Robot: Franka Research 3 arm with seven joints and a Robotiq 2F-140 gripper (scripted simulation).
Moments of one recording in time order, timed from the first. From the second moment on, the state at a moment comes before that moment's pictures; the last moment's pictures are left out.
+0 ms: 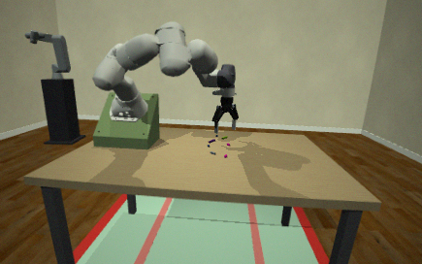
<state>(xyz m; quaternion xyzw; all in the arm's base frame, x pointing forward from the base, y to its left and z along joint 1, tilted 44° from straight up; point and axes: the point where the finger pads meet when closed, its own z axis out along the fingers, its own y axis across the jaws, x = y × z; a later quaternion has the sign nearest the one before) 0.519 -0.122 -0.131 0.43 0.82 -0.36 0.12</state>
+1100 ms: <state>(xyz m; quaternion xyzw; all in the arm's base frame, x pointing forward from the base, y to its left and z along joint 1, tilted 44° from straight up) 0.519 -0.130 -0.124 0.51 0.77 -0.35 0.15</state>
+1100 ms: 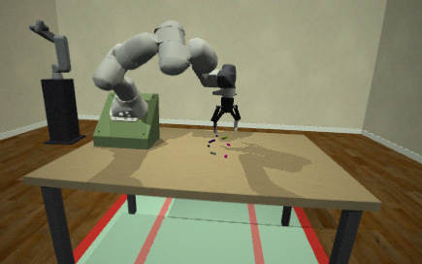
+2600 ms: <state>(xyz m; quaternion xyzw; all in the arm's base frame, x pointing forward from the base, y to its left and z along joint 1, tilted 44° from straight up) 0.518 -0.143 -0.111 0.74 0.55 -0.28 0.26</state>
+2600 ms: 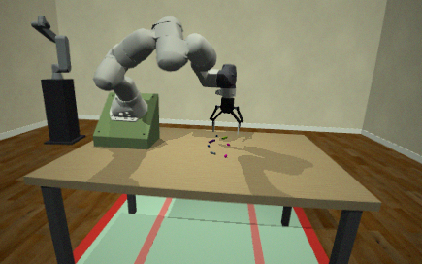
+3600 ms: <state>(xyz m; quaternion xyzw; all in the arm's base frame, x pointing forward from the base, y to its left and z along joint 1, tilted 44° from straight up) 0.517 -0.152 -0.102 0.85 0.36 -0.21 0.32</state>
